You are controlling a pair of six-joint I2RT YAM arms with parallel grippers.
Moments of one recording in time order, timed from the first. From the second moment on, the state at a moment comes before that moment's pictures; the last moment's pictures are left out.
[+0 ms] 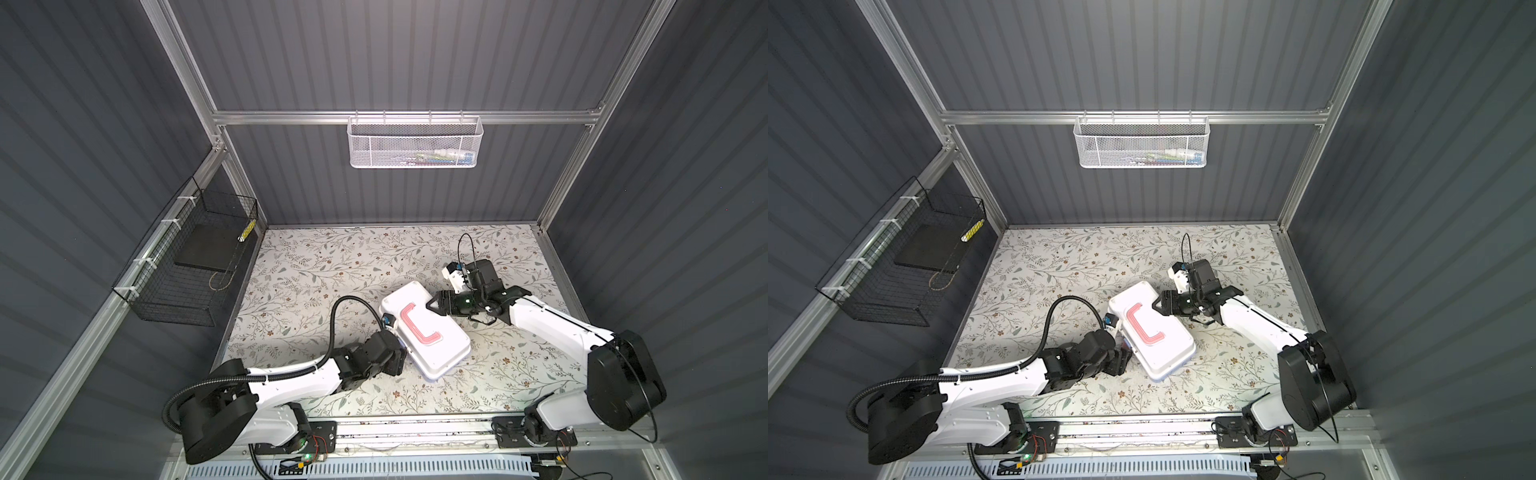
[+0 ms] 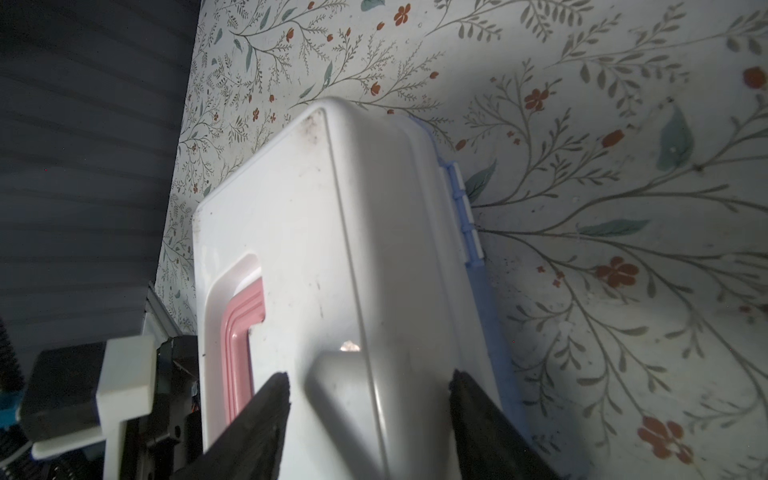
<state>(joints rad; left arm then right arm) -1.05 1.26 0.52 -0.09 -0.22 -0.59 0.46 1.44 0.91 -0.33 -0.49 0.44</state>
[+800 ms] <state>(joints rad) -1.13 1.43 0.49 0.01 -0.55 -0.53 0.45 1.29 0.75 -0.31 -0.51 0.50</state>
